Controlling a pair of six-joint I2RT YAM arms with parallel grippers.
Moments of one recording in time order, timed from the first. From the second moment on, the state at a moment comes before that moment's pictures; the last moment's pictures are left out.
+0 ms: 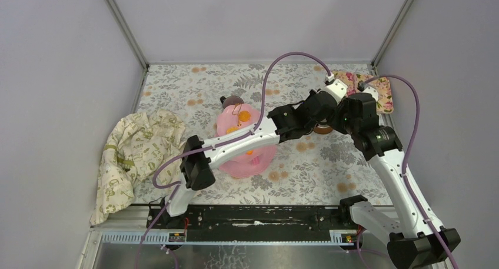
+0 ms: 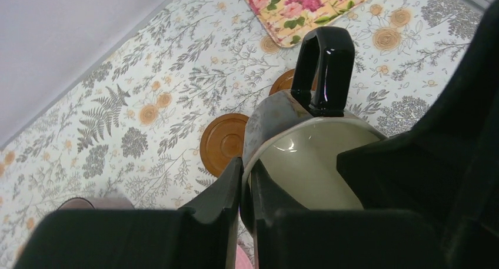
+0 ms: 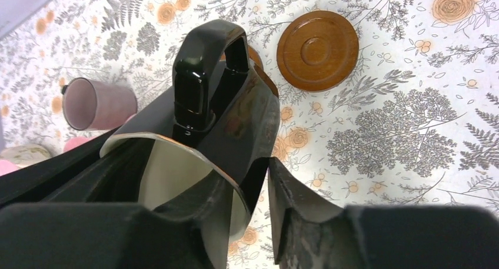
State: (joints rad) left arm -1.10 2.11 2.16 -0.58 -0.54 -0.03; right arm 0.25 0.96 1.04 -0.72 0.16 0.63
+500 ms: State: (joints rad) left arm -1.12 2.10 2.09 -0.52 -0.67 -0.14; right arm 0.28 1.00 1.02 -0.70 0.19 0.60
